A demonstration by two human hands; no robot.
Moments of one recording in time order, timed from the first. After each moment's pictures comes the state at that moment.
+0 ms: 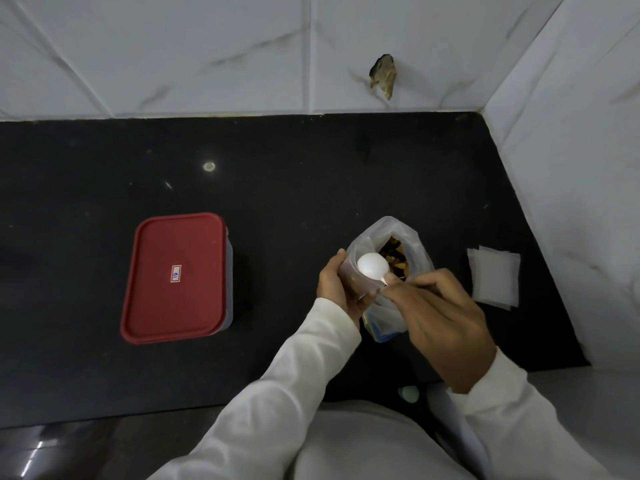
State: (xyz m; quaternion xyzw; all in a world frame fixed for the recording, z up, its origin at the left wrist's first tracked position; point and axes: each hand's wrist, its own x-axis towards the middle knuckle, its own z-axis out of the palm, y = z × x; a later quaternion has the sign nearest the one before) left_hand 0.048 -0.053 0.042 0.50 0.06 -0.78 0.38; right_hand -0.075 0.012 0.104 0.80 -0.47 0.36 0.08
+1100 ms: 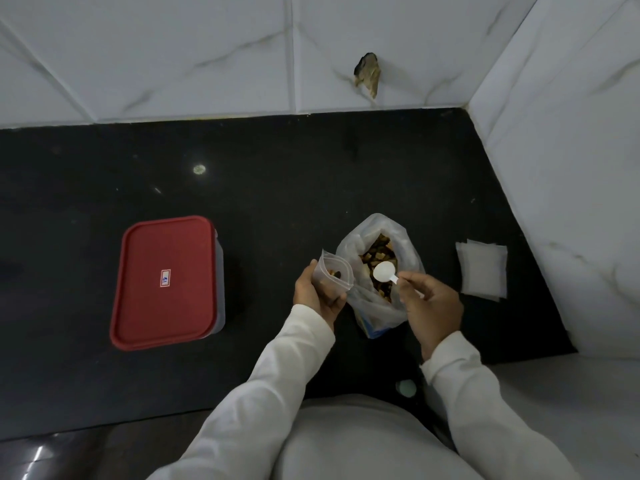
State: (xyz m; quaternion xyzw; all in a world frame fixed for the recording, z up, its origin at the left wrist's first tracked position) left_hand 0.068 -0.051 0.024 0.55 0.10 -0.75 0.36; right_hand -0.096 -0.001 0.040 0.34 -0.80 0.35 -0.35
